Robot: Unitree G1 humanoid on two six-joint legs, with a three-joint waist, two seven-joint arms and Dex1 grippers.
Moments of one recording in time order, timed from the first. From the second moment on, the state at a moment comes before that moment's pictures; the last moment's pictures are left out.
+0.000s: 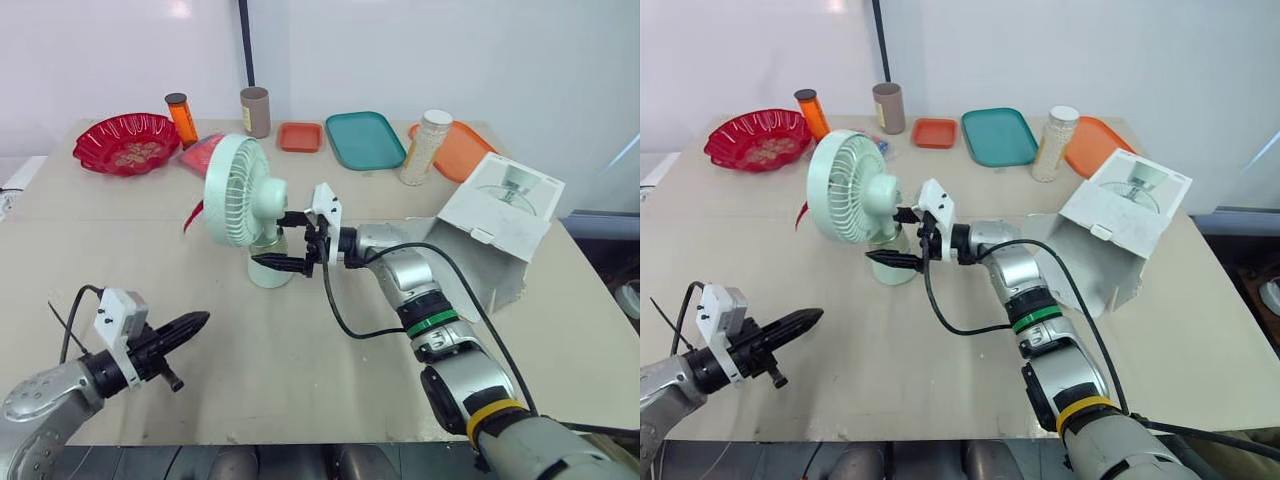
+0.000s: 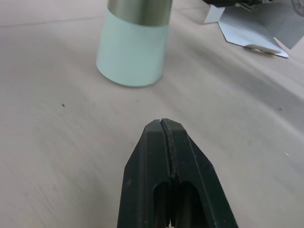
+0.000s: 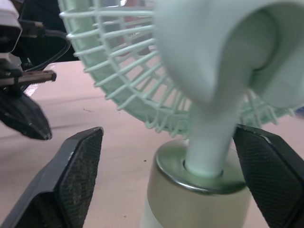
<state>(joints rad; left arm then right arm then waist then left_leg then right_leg) 0.23 0.61 0.36 -0.54 -0.70 0.56 -0.72 -0.90 -0.14 0.18 0.56 0.23 0.10 1.11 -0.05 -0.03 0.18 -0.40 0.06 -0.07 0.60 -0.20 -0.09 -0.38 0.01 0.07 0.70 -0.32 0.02</state>
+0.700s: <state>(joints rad) 0.19 0.65 0.48 -0.33 -0.68 0.43 -0.80 -0.54 -0.49 0.07 0.05 0.30 0.37 1.05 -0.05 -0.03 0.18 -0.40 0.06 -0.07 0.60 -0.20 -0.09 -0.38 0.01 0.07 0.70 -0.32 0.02</state>
